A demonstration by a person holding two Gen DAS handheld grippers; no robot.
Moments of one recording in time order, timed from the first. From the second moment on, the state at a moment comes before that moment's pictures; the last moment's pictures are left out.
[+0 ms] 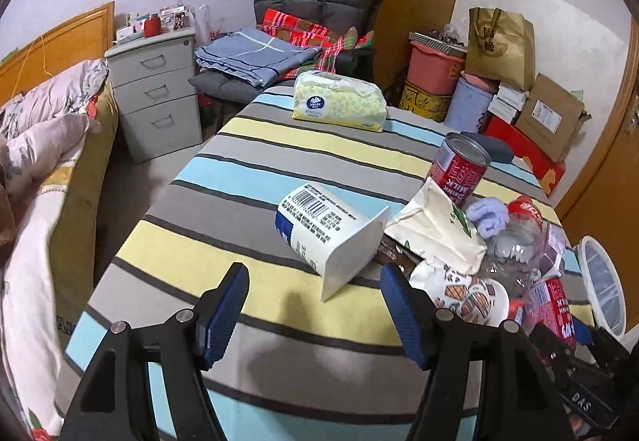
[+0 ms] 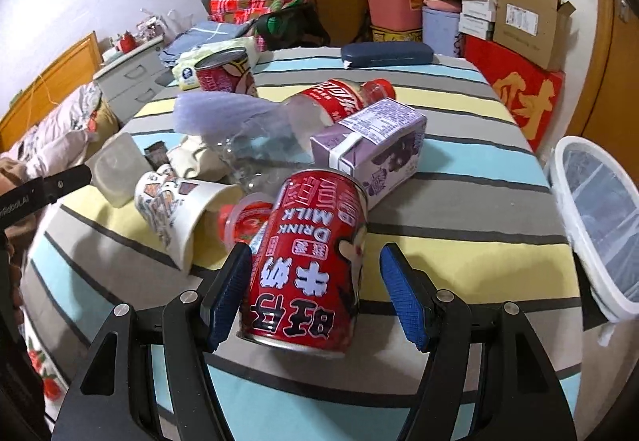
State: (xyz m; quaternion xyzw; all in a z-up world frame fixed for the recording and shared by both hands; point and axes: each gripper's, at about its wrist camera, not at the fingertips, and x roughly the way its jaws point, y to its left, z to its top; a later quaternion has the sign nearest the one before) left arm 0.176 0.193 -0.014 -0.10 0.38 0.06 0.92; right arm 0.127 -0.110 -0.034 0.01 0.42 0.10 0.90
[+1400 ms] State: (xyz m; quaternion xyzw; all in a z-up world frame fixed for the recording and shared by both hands) left arm 0.180 0.193 -0.023 -0.11 0.38 0.04 0.92; right arm 0.122 -0.124 -0.032 0.03 0.40 0.11 0.91
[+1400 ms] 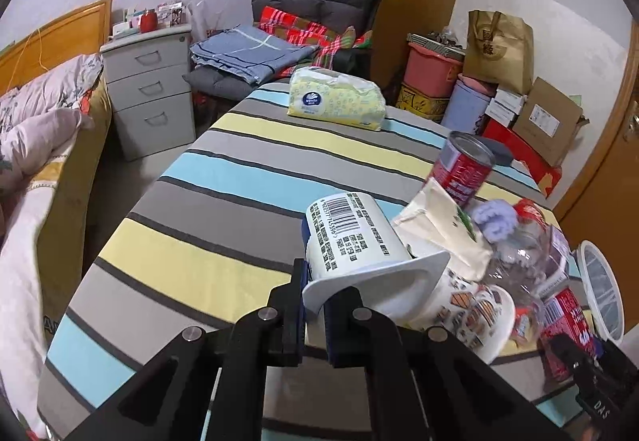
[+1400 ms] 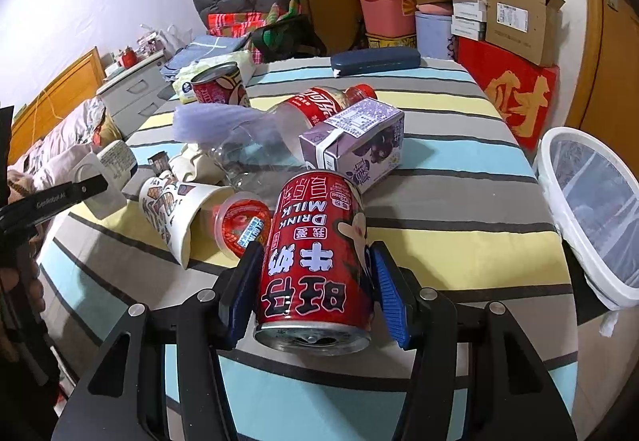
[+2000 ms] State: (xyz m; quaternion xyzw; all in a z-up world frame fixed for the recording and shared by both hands) left arm 0.135 0.135 0.020 -0.07 0.34 -0.01 0.94; right arm 0.108 -0.150 -0.019 0.06 0.37 0.11 0.92
